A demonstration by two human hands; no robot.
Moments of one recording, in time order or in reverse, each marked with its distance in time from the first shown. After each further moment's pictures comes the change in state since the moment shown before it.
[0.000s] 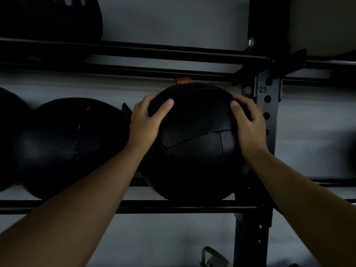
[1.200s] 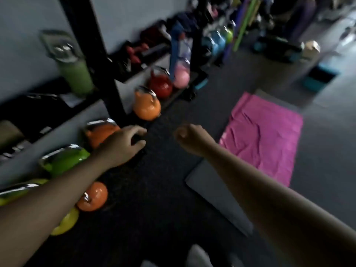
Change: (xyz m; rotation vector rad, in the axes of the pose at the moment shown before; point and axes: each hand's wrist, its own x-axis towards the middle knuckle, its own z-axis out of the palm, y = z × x) left_hand -0.540 -0.032 -0.070 0.171 -1.534 -0.049; right_hand -0.604 -0.130 -0.201 -1.057 -0.458 1.212
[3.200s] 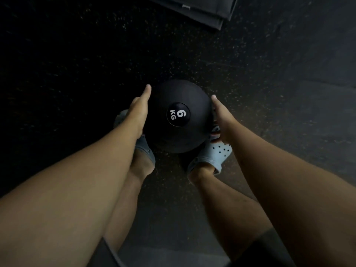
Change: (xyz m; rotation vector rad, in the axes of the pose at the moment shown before) left_hand -0.141 -0.035 0.907 -0.399 -0.665 -1.229; right_hand -0.304 0.682 0.612 1.323 -0.270 1.628
